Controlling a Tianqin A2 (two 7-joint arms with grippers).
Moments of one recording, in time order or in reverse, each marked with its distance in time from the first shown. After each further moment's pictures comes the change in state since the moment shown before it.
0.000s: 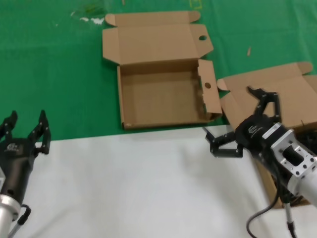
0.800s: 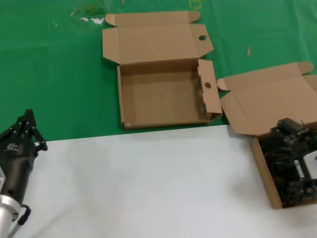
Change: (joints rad) left arm 0.000 0.000 0.000 0.000 0.000 0.000 0.000; right arm 0.834 0.422 -0.609 -0.074 -0.817 -0.944 0.467
